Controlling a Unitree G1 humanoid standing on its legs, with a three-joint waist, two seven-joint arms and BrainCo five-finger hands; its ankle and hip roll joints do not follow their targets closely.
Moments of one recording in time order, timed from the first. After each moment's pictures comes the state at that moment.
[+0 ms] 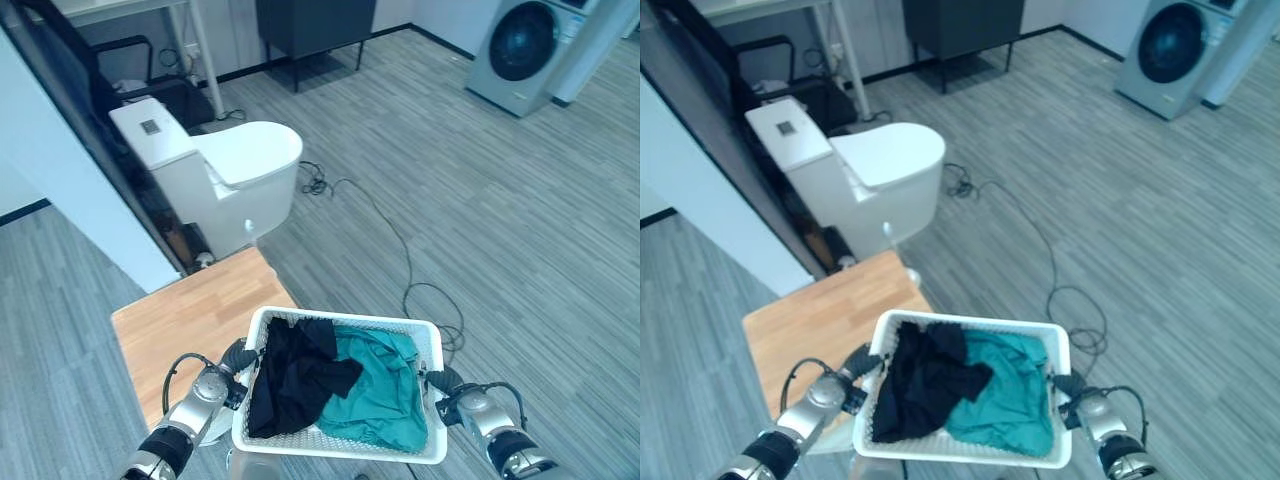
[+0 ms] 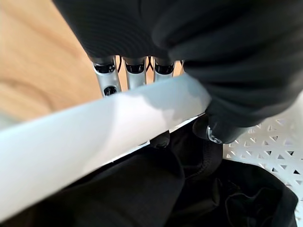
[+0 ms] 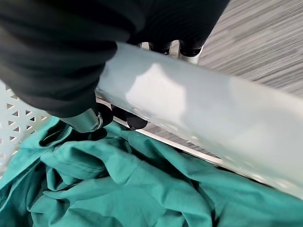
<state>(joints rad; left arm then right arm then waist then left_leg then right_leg) -0.23 0.38 -0.47 0.69 -0.19 0.09 0.06 -0.25 -0.36 0.27 1.00 0.11 0.08 0.00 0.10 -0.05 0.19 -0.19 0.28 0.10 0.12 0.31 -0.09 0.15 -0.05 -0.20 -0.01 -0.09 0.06</state>
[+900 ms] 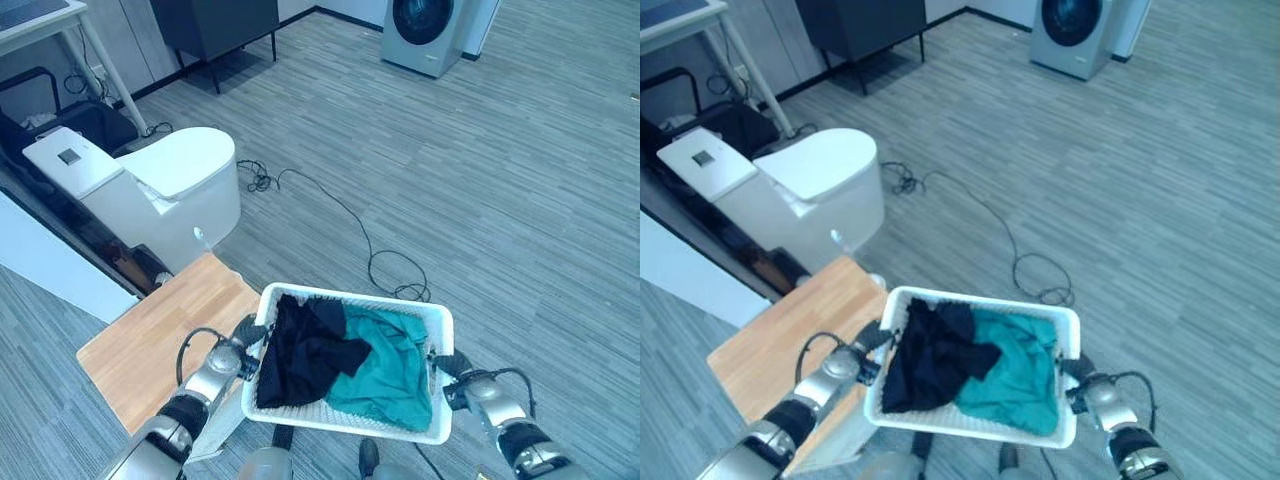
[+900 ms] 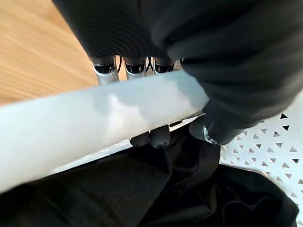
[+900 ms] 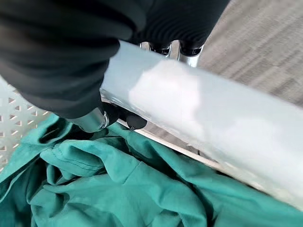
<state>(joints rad) -0.41 0.37 -0.49 0.74 -0.23 0.08 0.07 -0.24 -0.42 0.26 0.83 0.15 0.09 -0.03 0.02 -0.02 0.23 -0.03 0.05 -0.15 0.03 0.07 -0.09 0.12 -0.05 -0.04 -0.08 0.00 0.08</state>
